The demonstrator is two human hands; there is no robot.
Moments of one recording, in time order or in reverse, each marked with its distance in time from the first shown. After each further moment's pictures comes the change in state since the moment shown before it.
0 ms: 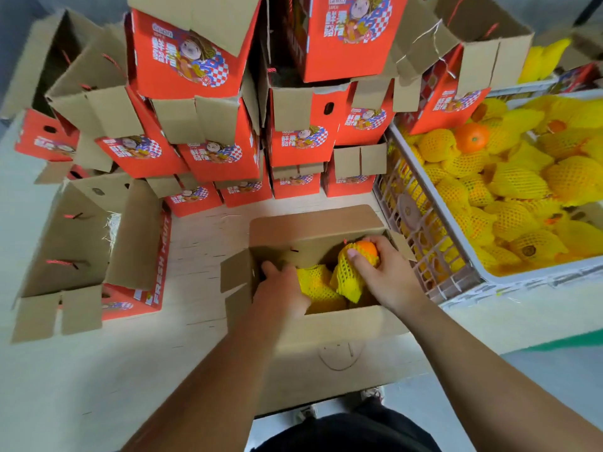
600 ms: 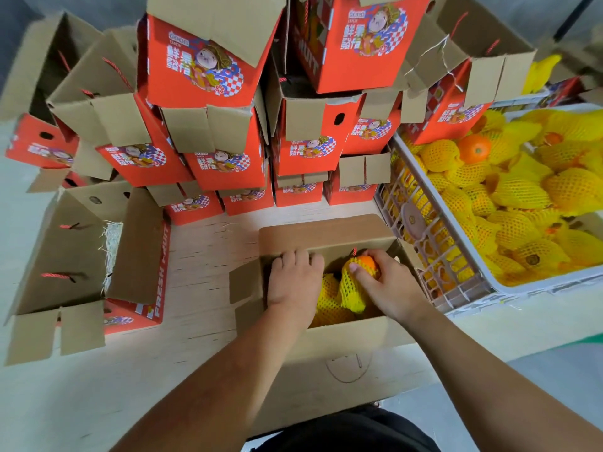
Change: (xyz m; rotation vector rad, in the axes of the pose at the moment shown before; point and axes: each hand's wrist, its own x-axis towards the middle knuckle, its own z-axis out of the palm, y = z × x) left_hand 0.016 0.010 -0.013 0.491 0.369 0.376; right_hand 0.005 -0.009 0.008 -0.132 -0.057 -0.012
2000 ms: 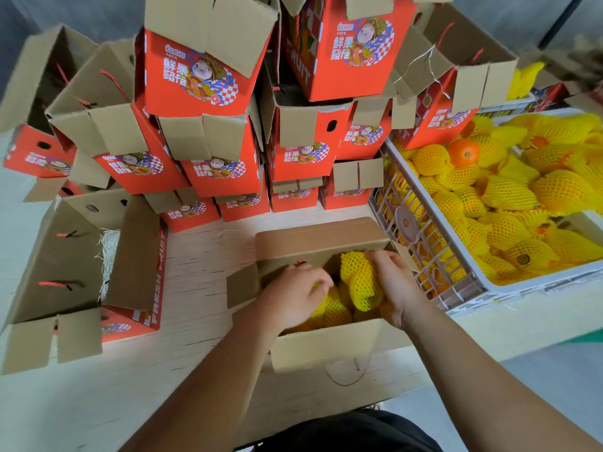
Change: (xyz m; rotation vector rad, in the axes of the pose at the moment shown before) left_hand -0.007 -0.023 -0.003 -0.727 -0.110 0.245; right_hand 0.002 -0.024 -0.001 0.982 0.083 0.594
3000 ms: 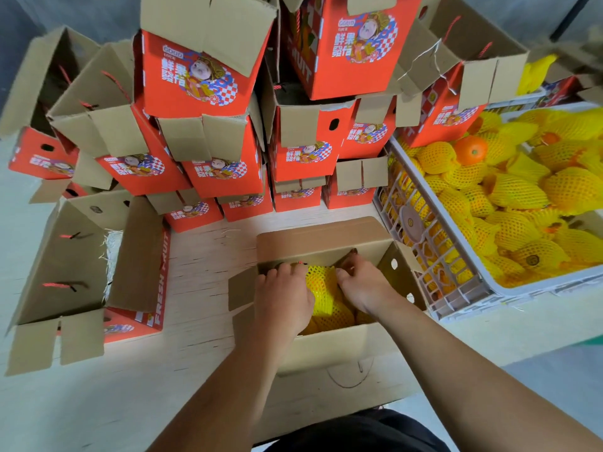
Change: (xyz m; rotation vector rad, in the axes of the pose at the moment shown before) left_hand -0.008 0.002 0.015 0.436 0.219 -0.328; right_hand 0.014 0.010 0.036 -0.962 -0.085 -0.223
